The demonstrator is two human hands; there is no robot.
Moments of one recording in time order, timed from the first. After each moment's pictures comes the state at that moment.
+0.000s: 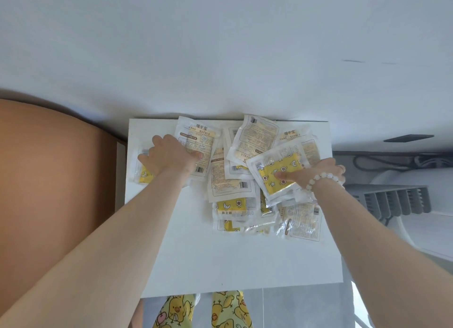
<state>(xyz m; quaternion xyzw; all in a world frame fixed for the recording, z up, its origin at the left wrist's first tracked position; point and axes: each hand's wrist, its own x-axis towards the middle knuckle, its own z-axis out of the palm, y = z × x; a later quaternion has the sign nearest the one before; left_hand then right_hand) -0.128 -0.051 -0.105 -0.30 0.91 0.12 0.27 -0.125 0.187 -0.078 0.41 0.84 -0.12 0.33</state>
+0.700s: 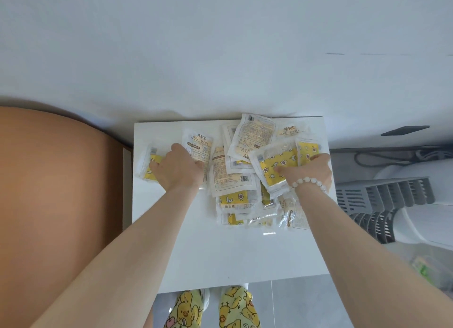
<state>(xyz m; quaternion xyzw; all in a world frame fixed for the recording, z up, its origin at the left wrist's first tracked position) -0.095 -0.037 -0.096 -0.26 0.94 0.10 0.21 -0.098 0.171 -0.075 0.44 0.84 -0.28 0.18</state>
